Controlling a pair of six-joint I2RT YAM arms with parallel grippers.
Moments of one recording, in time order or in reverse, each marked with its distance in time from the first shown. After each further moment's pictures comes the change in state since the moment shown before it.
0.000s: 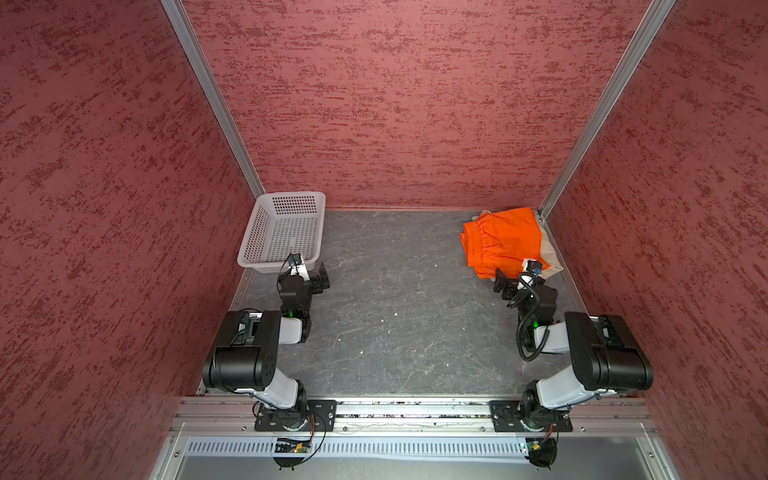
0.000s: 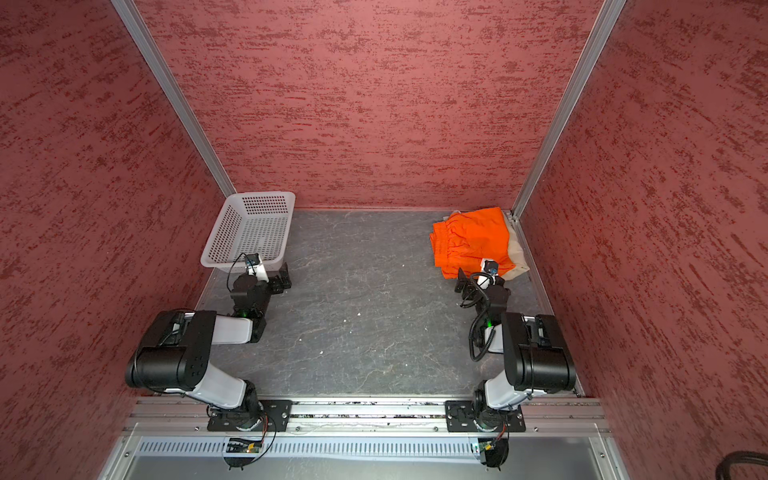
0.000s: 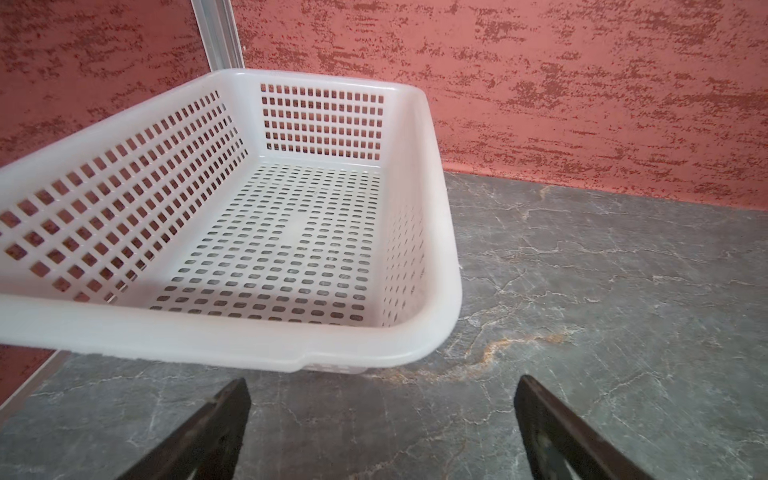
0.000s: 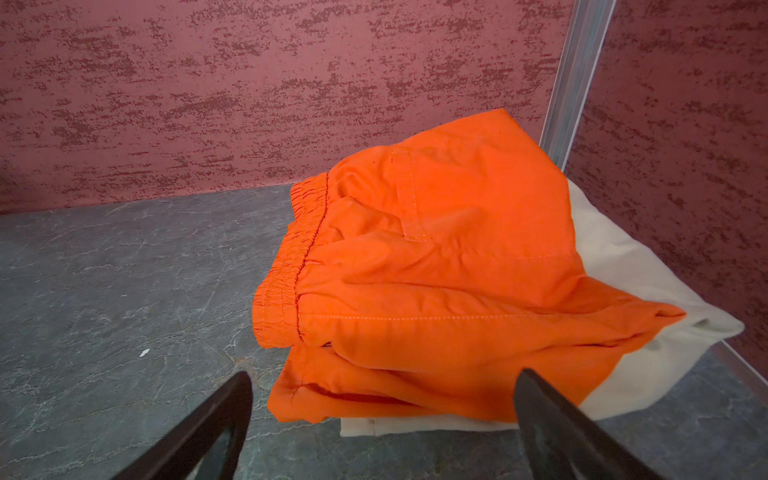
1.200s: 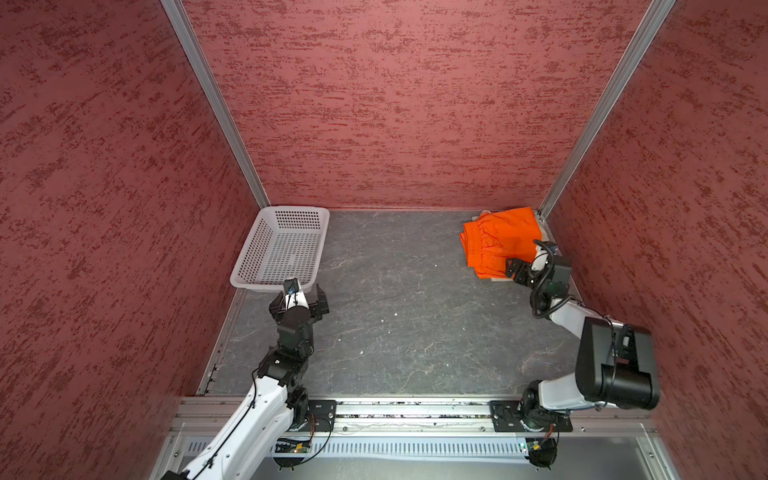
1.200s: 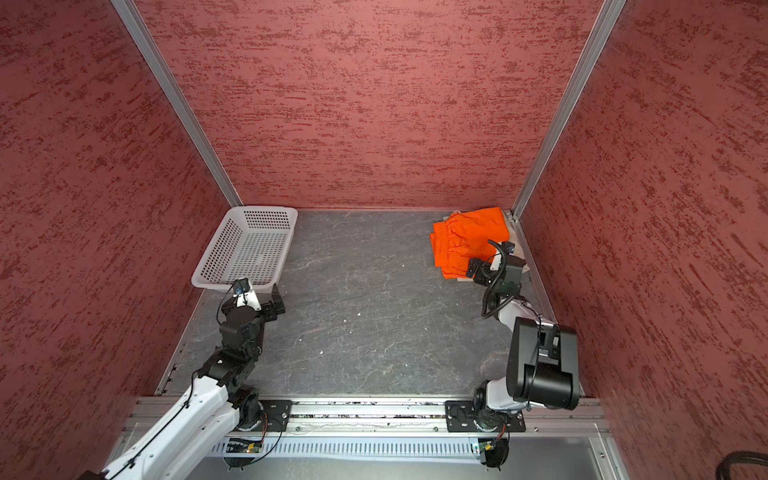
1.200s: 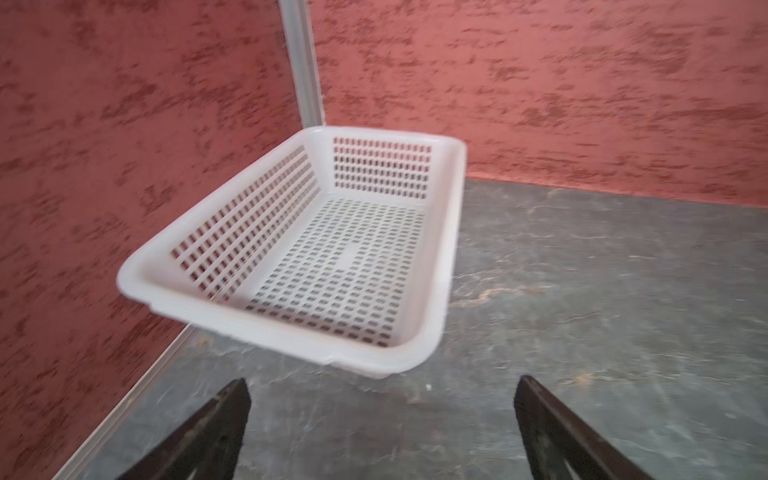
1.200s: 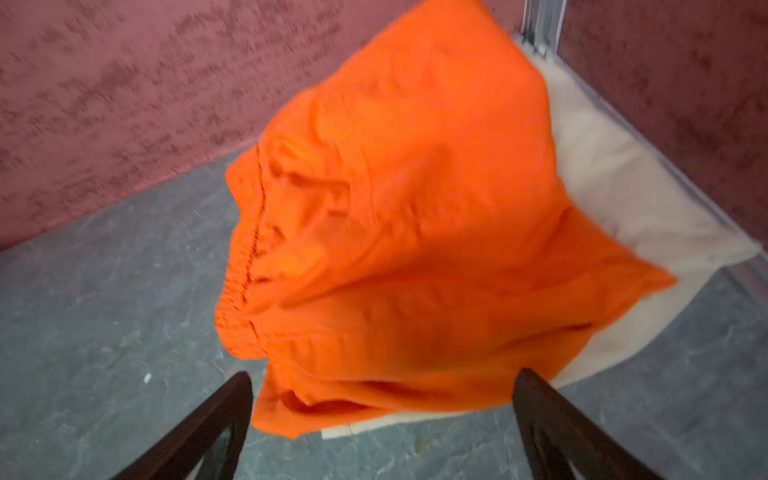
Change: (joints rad) left arm -0.259 -0.940 -0.196 -0.772 -0.439 -0.026; right arm -0.119 -0.061 0.333 -0.760 -0.108 0.152
